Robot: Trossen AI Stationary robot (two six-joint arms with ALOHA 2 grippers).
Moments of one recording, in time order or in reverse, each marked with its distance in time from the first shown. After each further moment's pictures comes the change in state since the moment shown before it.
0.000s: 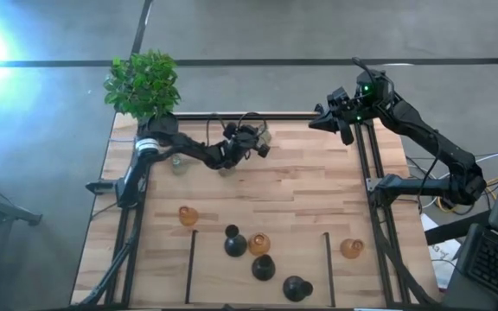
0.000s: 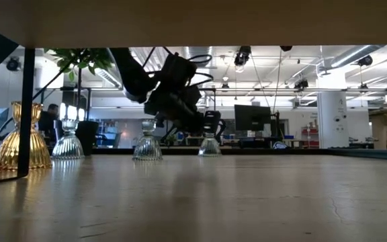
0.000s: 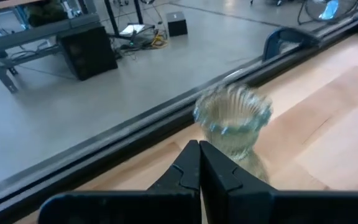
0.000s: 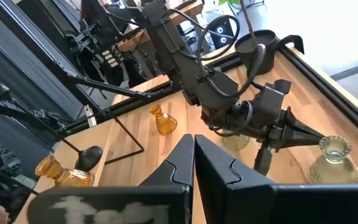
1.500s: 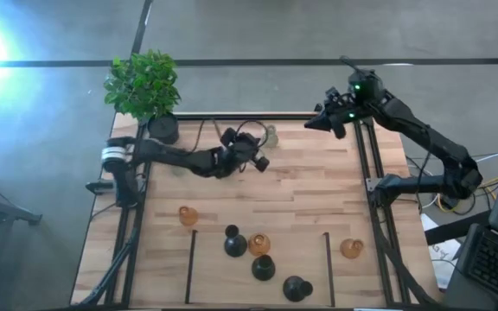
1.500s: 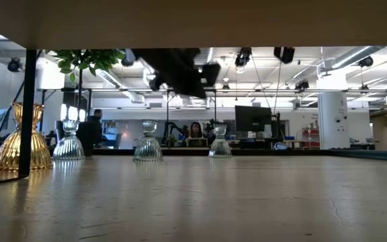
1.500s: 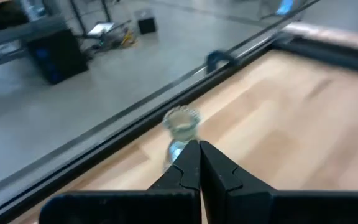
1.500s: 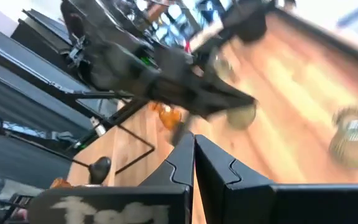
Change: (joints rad) left arm -0.185 -0.318 -0.025 -0.362 -0.025 -0.076; right arm -0.001 0.079 0.001 -0.003 0.013 0.181
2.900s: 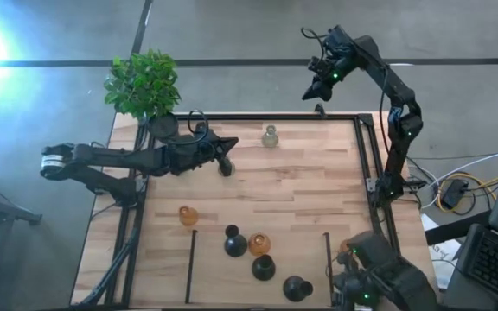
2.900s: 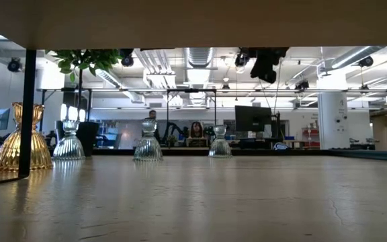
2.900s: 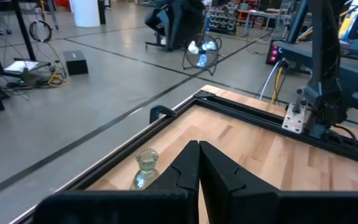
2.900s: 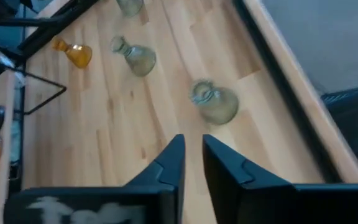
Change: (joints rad) left arm -0.014 -0.570 -0.304 0.001 0.273 0.051; right arm -0.215 0.760 0.928 -0.942 0.150 -0.784
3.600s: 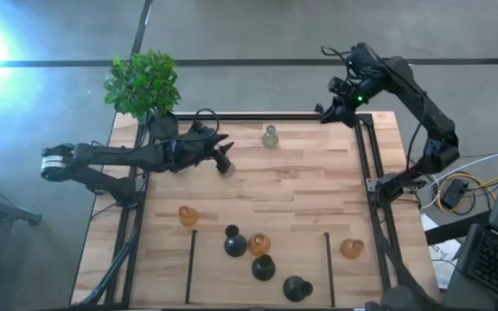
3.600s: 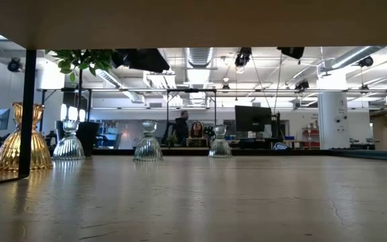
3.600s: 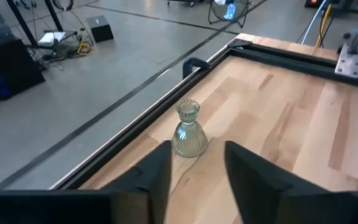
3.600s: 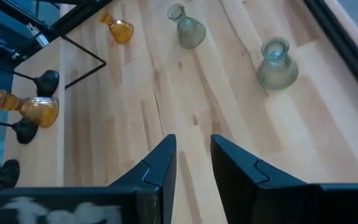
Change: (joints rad) left arm 0.067 0.006 0.000 -0.206 -0.021 0.043; right arm 0.080 -0.450 -0.367 -0.018 0.002 0.065
